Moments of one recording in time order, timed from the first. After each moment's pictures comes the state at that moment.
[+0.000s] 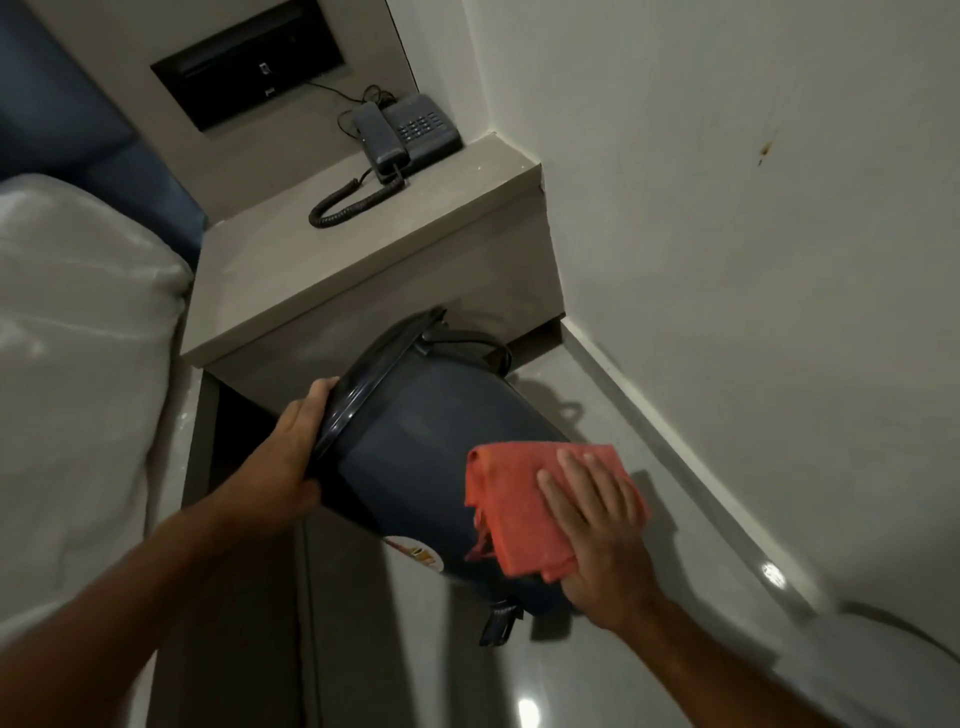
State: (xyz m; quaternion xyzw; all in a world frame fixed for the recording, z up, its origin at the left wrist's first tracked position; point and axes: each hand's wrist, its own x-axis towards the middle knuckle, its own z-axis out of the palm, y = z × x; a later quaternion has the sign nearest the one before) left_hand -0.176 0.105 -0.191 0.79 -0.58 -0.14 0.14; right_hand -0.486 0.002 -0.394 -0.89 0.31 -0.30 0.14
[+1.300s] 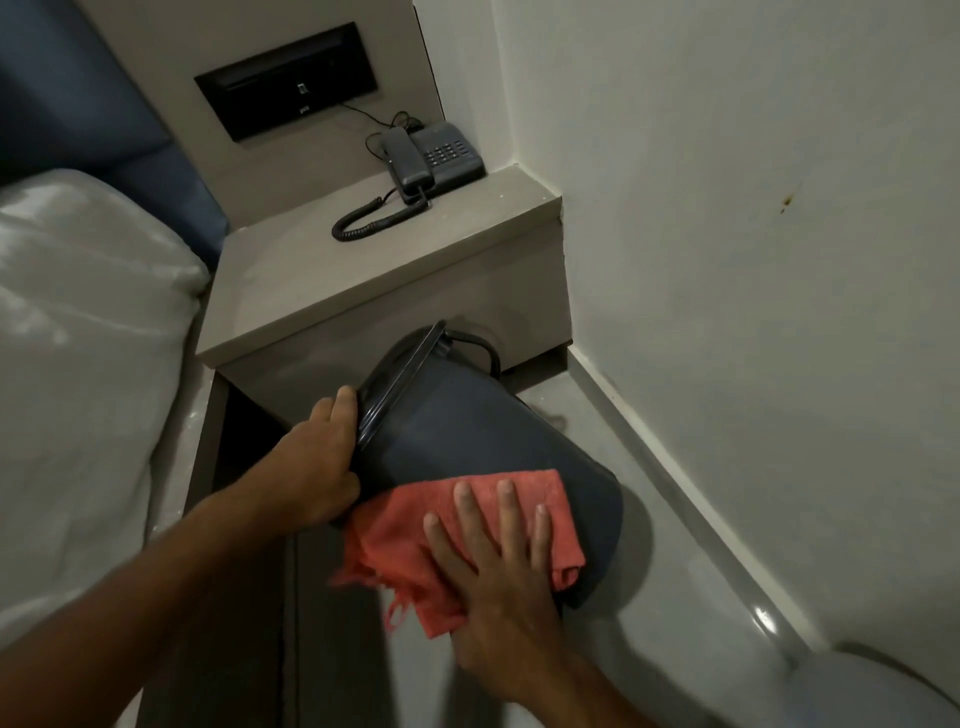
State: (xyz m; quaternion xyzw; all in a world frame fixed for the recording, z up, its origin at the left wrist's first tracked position) left_hand -0.233 0.087 -0.154 0.85 -0.51 -0.09 -0.04; right_hand -0.415 0.073 -0.360 -0.92 0.27 -0.28 0.09
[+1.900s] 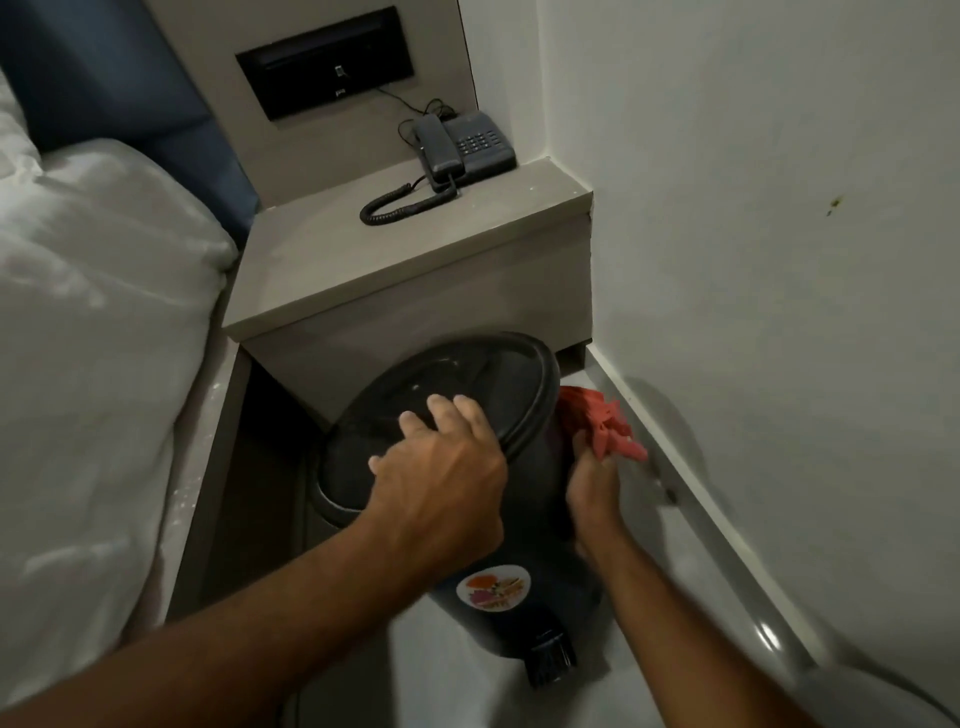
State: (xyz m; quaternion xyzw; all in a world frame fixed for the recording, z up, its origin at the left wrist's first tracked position) left_hand -0.340 0.066 -0.171 0.85 -0.50 -0.03 -0.17; right_hand -0.414 -0.043 -0.316 -0.37 0.53 -0.33 0.68
